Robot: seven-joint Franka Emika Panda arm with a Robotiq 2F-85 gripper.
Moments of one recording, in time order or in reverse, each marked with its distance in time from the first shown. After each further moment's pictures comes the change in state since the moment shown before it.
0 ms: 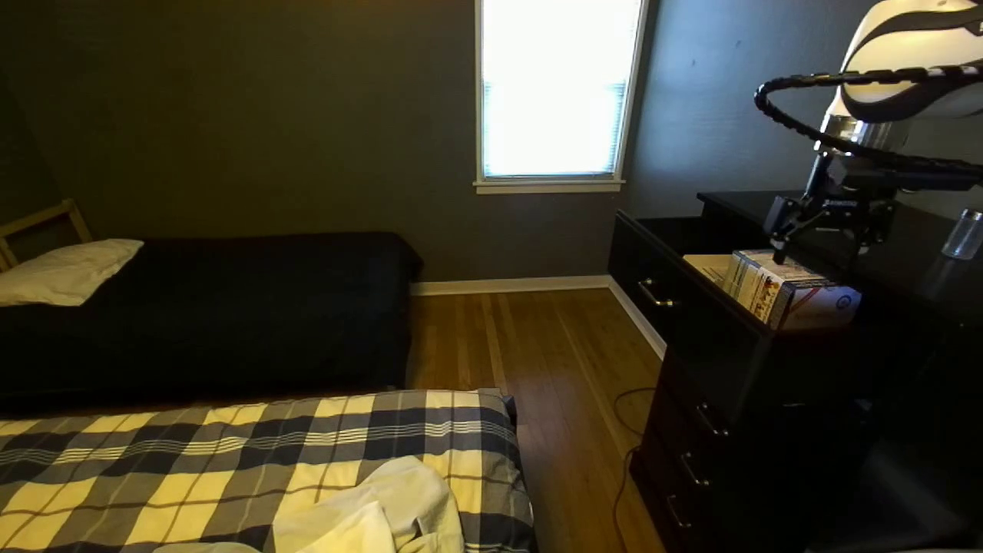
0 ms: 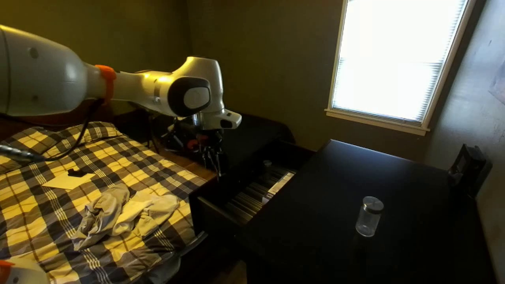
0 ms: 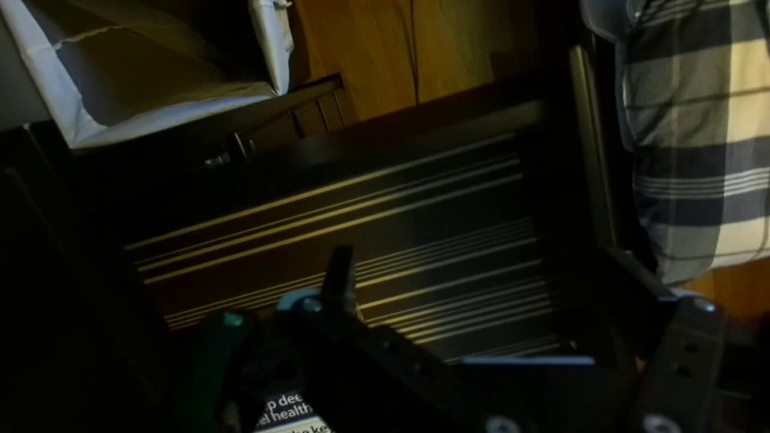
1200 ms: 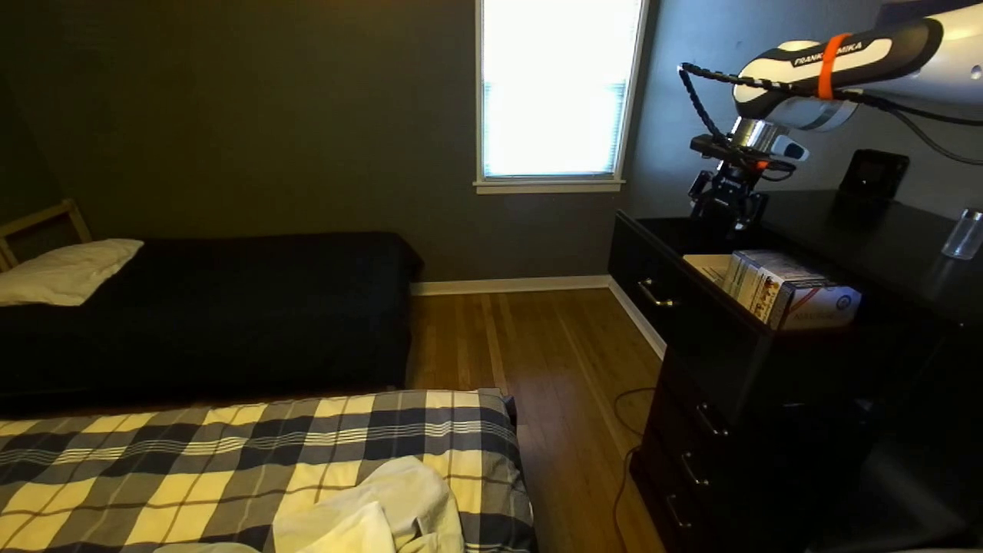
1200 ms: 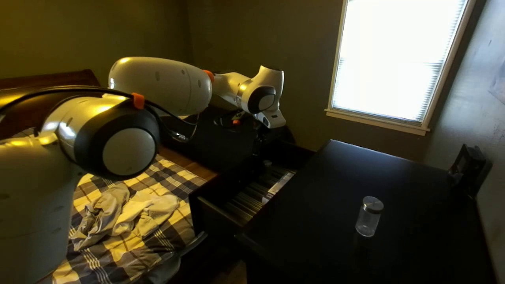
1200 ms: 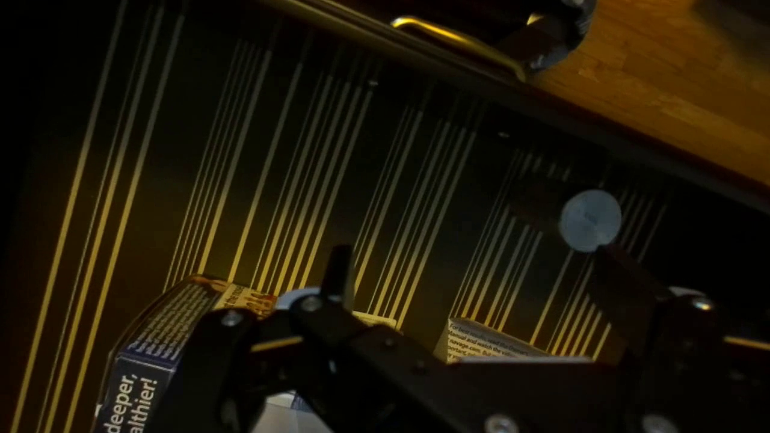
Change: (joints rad) arm 0.014 0.710 -0.090 0.773 0.177 0.000 0.788
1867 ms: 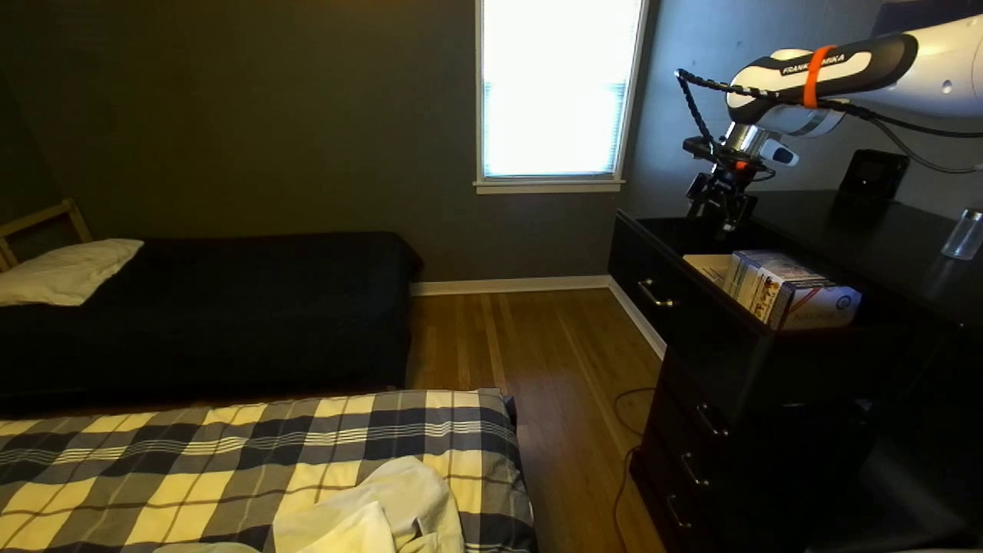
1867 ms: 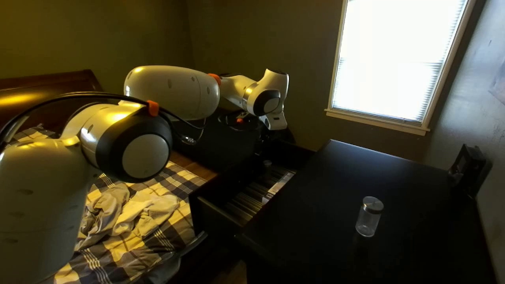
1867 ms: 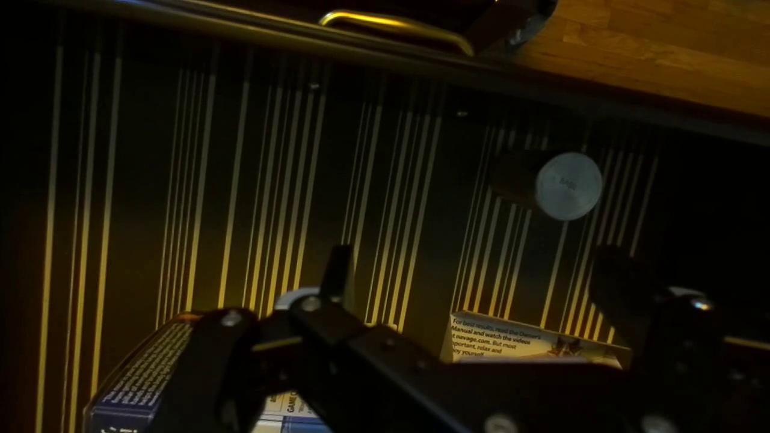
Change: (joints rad) arm 0.007 0.077 -0.019 0.090 0.027 0.000 0.154
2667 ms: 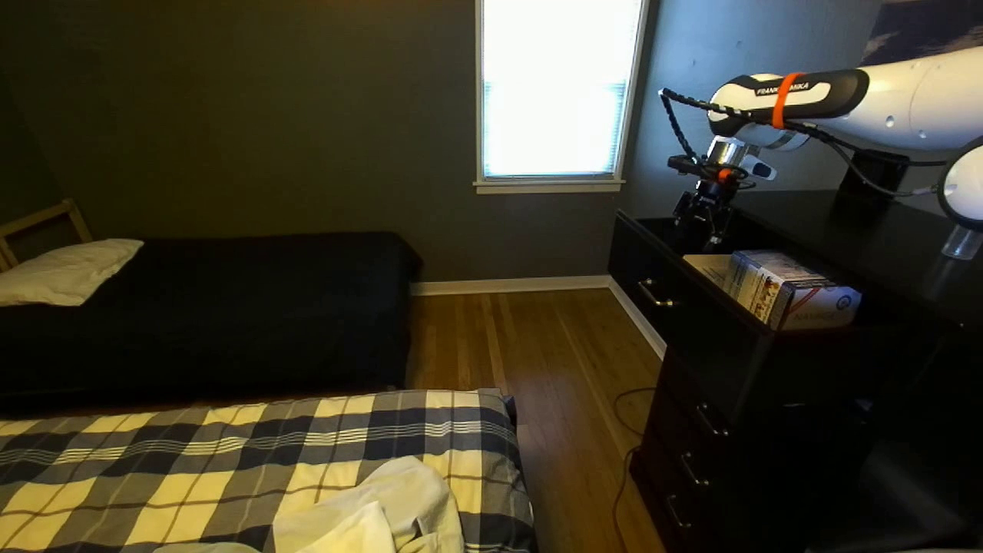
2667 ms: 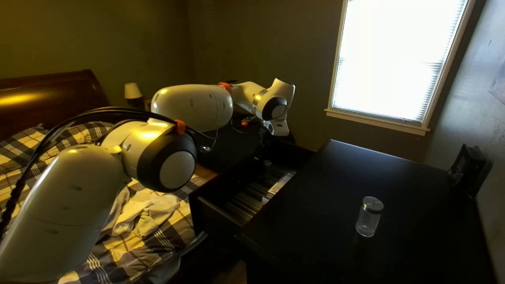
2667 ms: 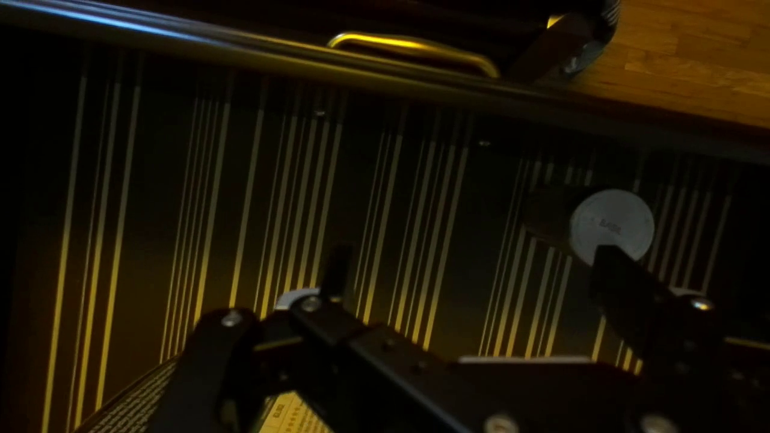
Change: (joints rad) arm -0.001 0.206 0.001 0.258 0.033 -0.189 0.022
